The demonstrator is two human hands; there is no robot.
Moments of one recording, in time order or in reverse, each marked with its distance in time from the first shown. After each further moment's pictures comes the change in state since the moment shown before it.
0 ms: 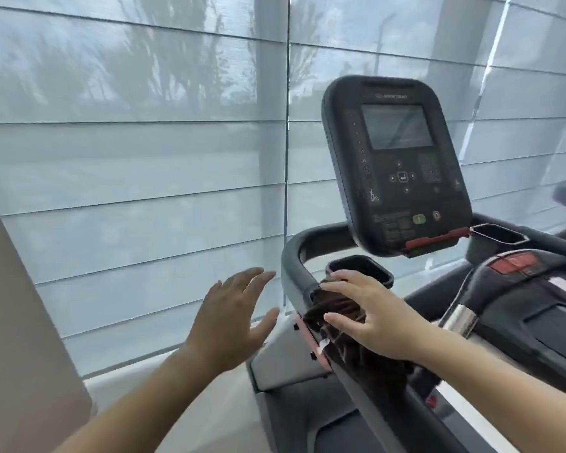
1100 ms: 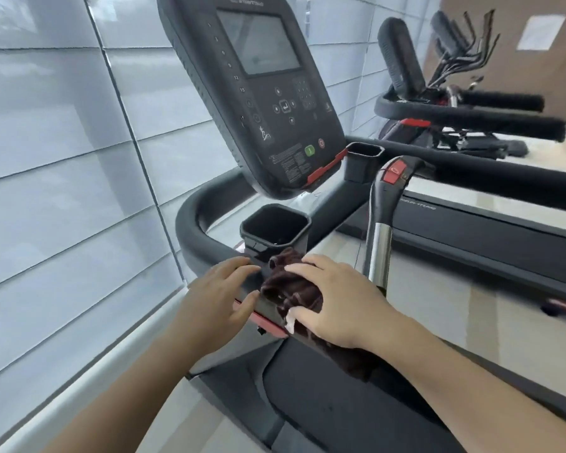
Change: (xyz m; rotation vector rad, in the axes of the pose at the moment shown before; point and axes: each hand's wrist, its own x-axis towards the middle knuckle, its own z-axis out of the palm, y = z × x) left_hand 0.083 -0.026 0.105 -0.254 -0.320 0.443; right_hand -0.014 -0.027 0.041 -0.206 0.096 0.628
